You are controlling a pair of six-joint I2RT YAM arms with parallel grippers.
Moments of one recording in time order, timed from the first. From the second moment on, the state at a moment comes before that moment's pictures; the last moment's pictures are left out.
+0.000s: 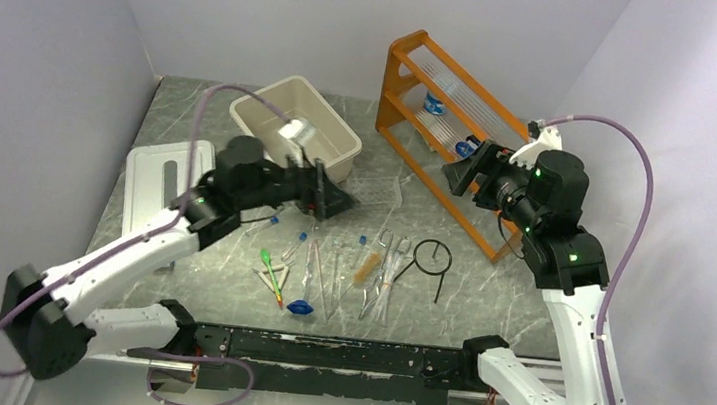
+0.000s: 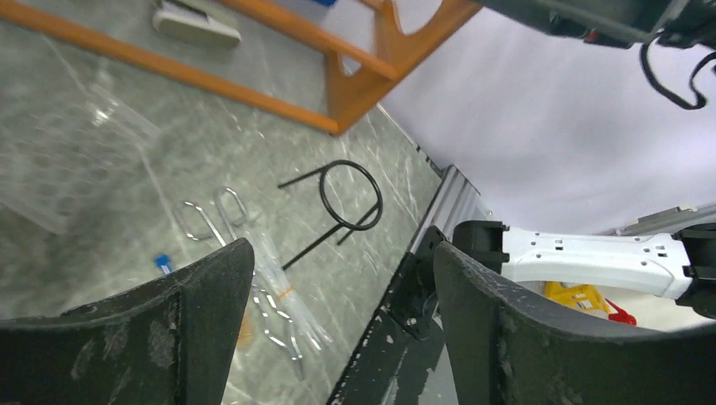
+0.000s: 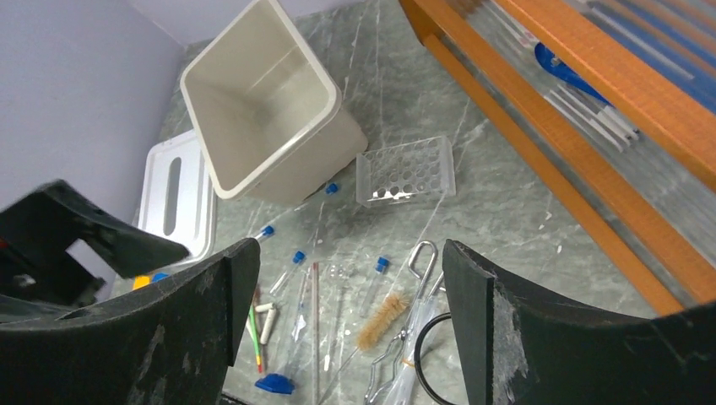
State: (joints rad) left arm -0.65 1.07 0.91 0.05 0.45 -0.57; right arm 0.25 0.92 1.30 -0.72 -0.12 0.43
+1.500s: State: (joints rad) left arm -1.05 1.90 1.29 0.09 0.17 -0.80; right arm 0.24 0.71 1.11 -0.47 0.04 0.59
